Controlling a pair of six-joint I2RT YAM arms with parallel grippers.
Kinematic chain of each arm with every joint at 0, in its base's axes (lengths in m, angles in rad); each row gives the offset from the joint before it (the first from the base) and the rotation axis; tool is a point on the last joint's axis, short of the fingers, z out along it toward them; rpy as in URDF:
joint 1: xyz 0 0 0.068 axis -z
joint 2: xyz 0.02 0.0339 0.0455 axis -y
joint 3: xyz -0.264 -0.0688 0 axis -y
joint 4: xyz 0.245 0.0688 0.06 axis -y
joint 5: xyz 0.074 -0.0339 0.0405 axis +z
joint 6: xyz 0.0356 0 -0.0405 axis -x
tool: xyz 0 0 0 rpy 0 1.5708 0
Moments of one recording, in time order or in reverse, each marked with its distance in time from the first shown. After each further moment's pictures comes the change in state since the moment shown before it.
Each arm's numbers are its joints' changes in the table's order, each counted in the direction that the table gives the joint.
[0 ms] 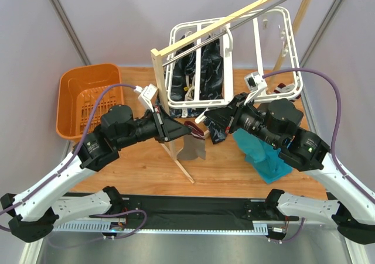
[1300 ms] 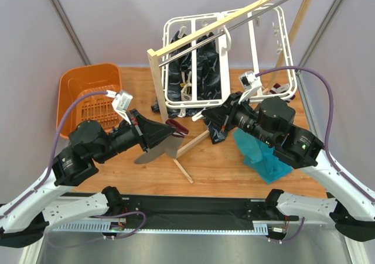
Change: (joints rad) left arm 0.080 0.209 -0.037 0.029 0.163 -0.305; right arm 0.000 -0.034 0.007 -0.004 -0.031 0.006
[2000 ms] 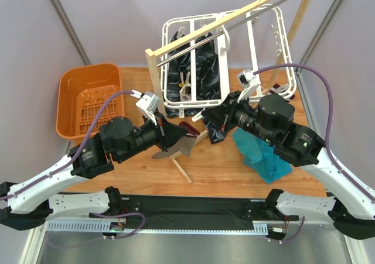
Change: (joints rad) left arm 0.168 -0.179 0.088 -0.080 0.236 -0.097; right arm -0.002 -0.034 0.059 -0.064 0.006 0.002
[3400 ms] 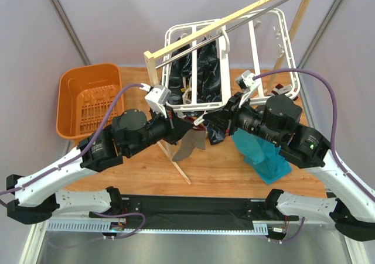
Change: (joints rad) left arm 0.007 -0.122 0.109 -0.061 0.077 0.004; right arm 0.000 0.026 0.018 -0.023 0.107 0.177
